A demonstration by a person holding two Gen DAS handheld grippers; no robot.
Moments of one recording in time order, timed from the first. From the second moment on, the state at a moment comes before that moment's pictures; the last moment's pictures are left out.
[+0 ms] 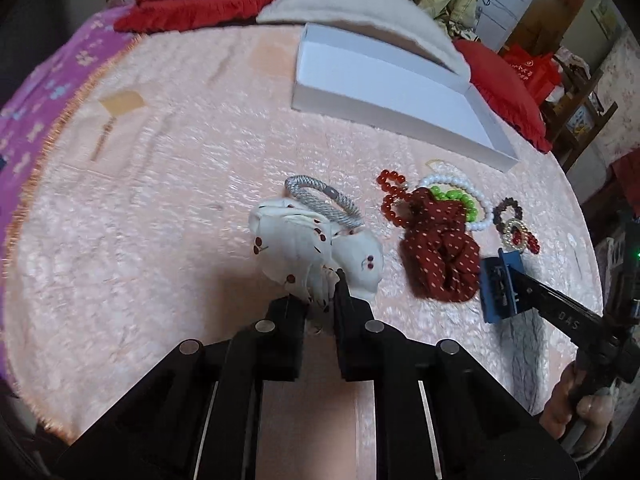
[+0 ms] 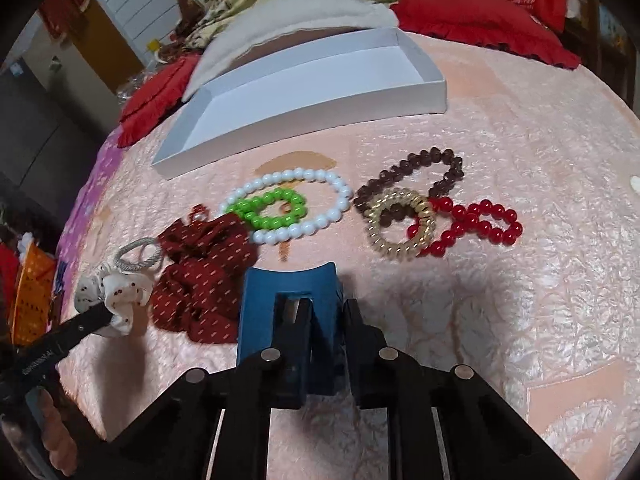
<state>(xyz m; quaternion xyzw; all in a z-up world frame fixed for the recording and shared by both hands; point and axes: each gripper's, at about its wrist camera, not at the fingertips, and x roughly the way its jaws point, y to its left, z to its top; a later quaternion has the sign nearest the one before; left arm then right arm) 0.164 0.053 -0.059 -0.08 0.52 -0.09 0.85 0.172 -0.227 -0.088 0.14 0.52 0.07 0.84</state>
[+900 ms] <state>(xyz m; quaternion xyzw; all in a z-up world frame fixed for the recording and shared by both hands) 0.270 0.030 0.083 -0.01 0.43 -0.12 0.89 0.265 -0.260 0.050 0.13 0.42 0.11 0.89</state>
